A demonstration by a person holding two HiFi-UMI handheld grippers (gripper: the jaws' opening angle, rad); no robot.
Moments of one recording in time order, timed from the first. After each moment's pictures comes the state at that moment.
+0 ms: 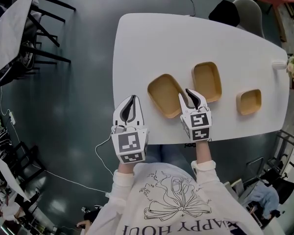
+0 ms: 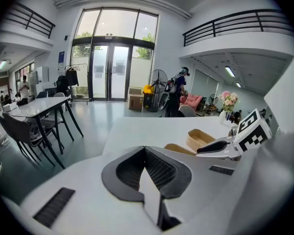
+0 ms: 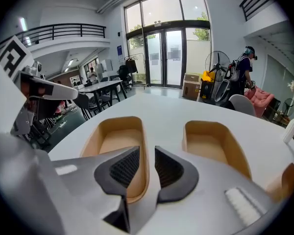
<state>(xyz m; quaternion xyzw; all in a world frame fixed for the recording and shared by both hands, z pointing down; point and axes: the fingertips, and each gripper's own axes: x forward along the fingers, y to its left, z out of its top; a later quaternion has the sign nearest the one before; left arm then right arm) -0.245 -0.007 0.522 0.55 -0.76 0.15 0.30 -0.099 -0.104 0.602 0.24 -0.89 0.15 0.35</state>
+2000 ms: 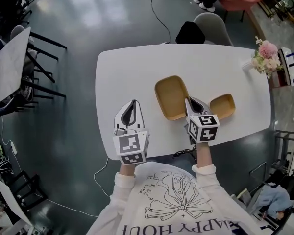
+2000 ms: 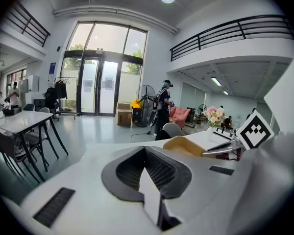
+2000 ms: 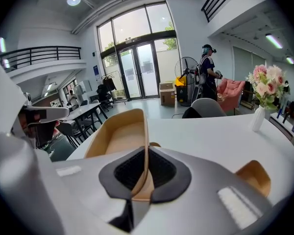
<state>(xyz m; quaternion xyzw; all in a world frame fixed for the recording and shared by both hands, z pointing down) -0.153 -0.103 0.436 0.61 -0.75 0.11 0.22 0.028 -0.203 0.514 0.35 -0.87 0.21 0.27</state>
